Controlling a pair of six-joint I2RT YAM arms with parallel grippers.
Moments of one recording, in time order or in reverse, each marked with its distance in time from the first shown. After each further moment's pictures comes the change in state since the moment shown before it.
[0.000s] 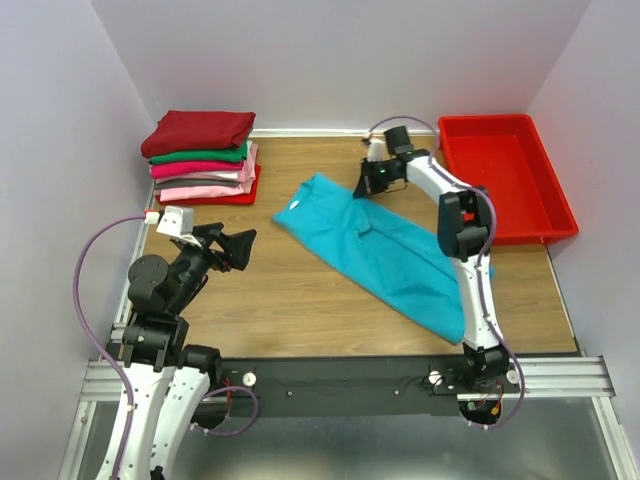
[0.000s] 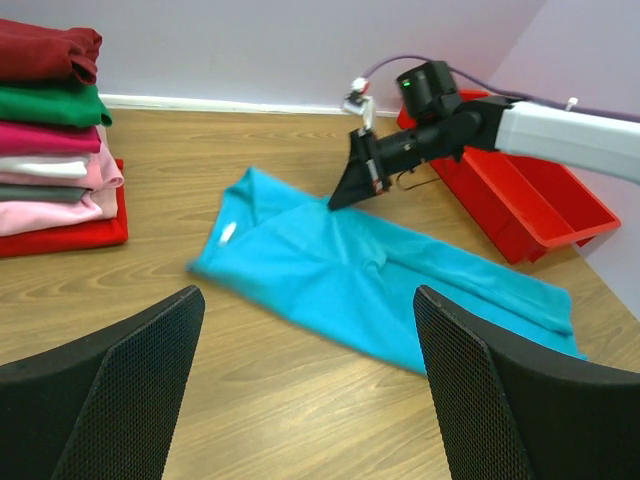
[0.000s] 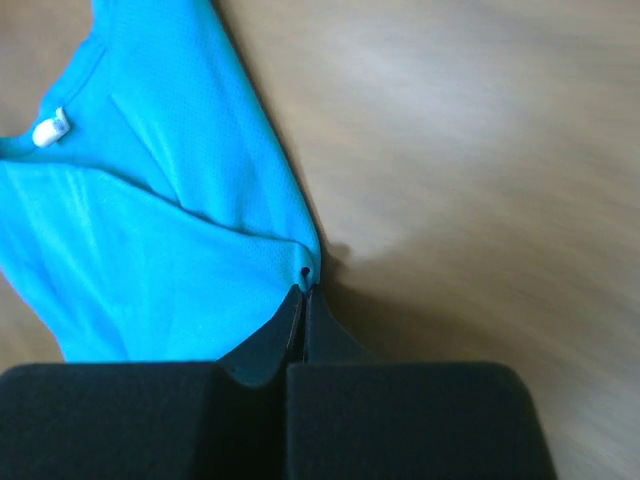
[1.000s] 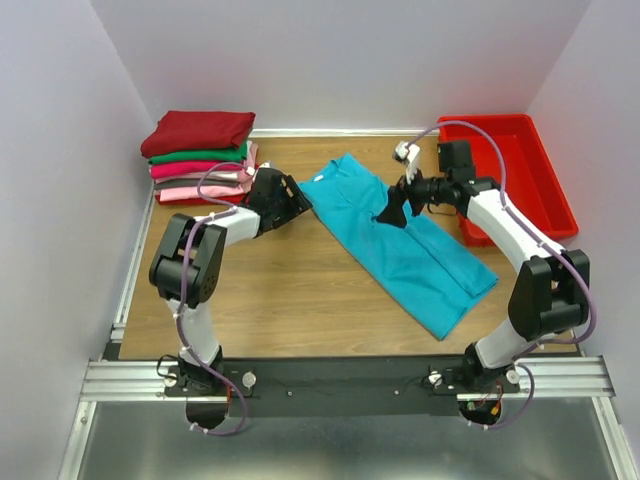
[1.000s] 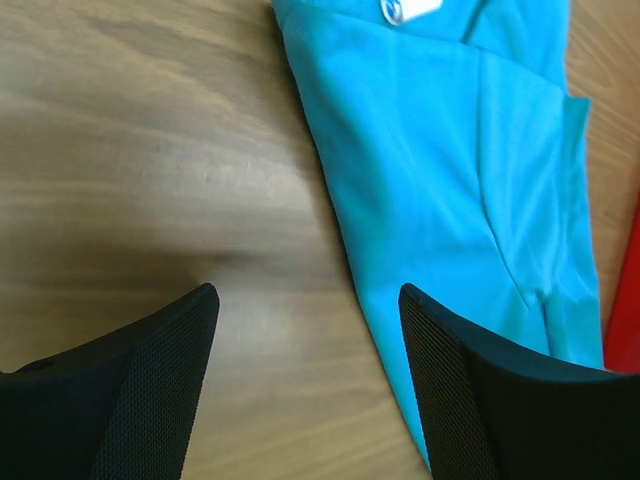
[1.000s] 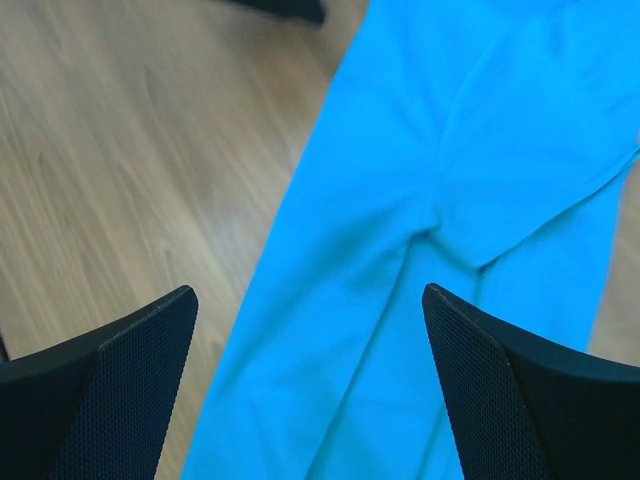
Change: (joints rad) left arm -0.188 1.431 0.391 0.362 -0.197 -0.459; right arm -0.089 -0.895 -0.782 0.099 -0.129 -0.452
